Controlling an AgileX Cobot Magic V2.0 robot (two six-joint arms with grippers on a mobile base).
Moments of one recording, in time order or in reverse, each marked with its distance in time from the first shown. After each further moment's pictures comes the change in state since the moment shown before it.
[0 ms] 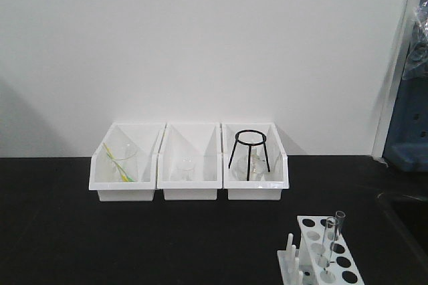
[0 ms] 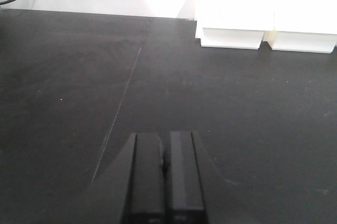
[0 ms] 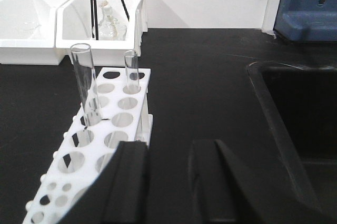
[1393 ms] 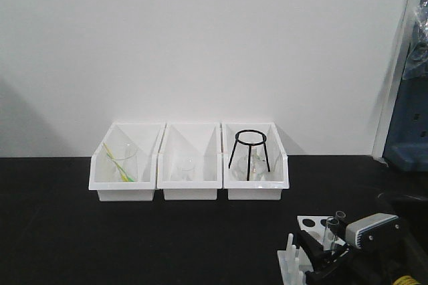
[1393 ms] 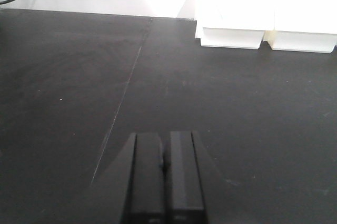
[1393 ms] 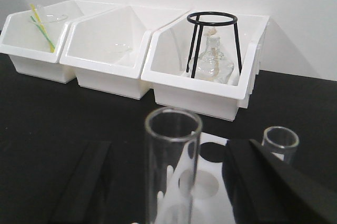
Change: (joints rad) left arm 0.000 0.000 0.000 0.000 0.000 0.000; right arm 0.038 0.965 -0.327 -0.335 -0.808 0.121
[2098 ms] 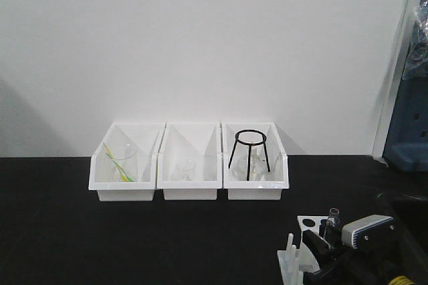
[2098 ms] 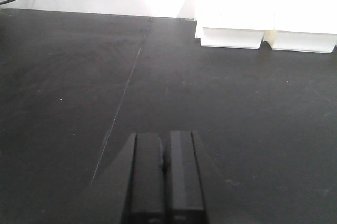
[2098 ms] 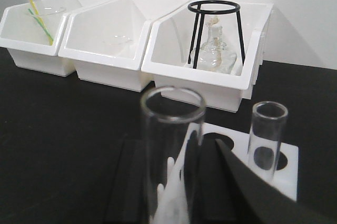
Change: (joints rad) left arm 0.000 0.000 0.000 0.000 0.000 0.000; right arm 0.000 0.017 -0.012 -0.005 0.012 0.009
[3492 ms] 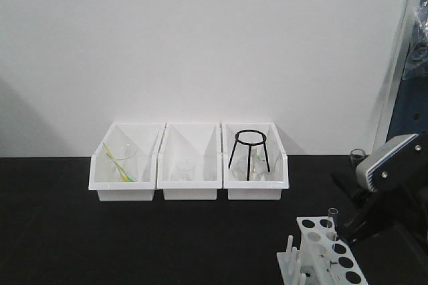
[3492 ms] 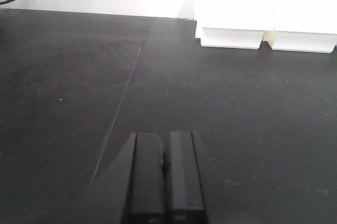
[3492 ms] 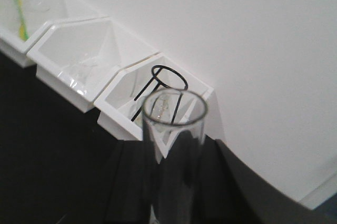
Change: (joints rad) left arm 0.000 0.000 0.000 0.000 0.000 0.000; right arm 0.000 -0.479 -0.209 -0.535 0.624 0.097
